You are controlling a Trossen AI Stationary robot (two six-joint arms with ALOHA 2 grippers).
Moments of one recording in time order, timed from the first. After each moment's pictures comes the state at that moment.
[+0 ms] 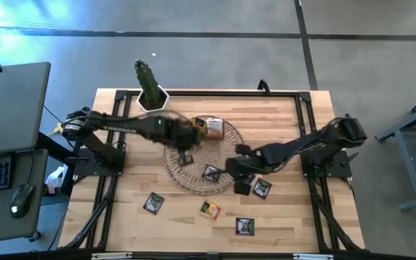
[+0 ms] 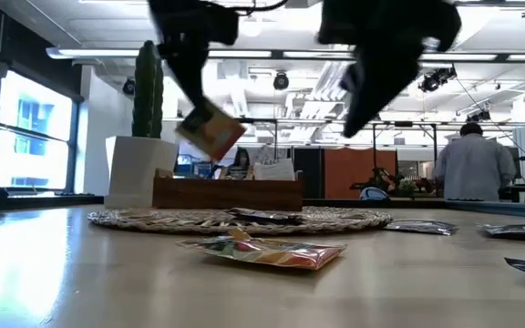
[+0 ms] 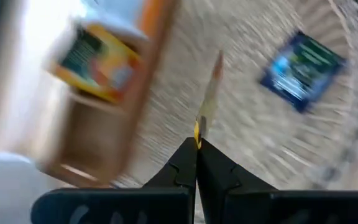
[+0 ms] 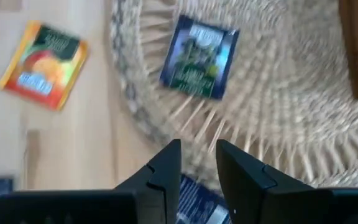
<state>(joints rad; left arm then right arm) 0.01 1.59 1.39 -1.00 -0.25 -0.21 0.25 1.61 1.12 -0.60 0.16 0.30</state>
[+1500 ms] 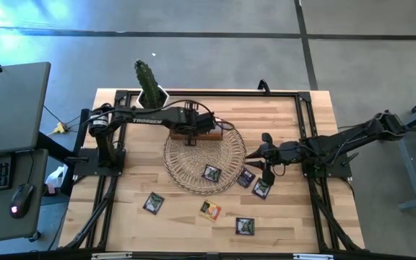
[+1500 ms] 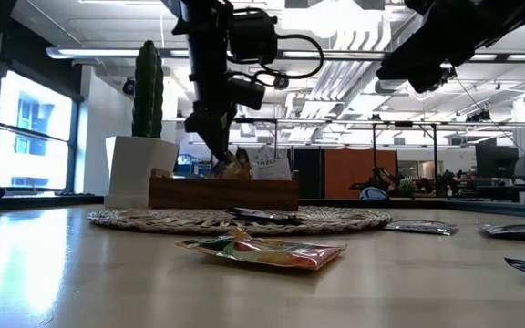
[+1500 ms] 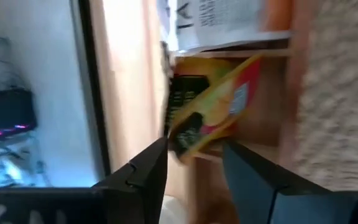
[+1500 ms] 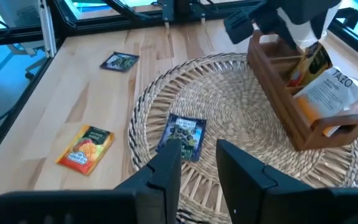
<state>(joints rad) 0.19 1.84 1.44 -0.87 -0.53 0.32 0.24 0.97 0.53 -0.01 0.23 0.24</state>
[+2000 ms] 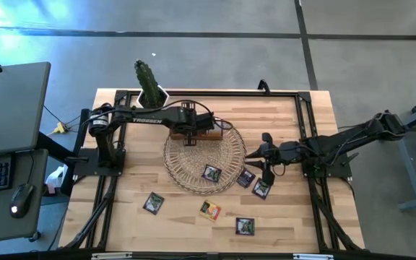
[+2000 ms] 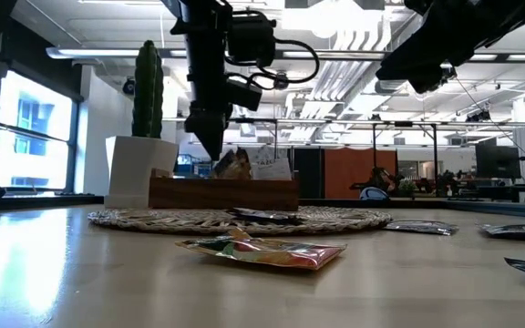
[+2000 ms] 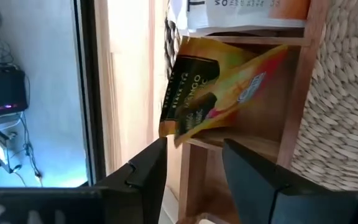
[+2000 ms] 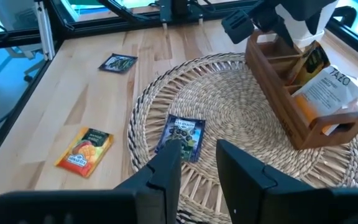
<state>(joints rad) 0.19 1.83 1.44 -0.91 -0.53 0.23 0.24 0.97 0.53 -0.01 0.24 0.26</state>
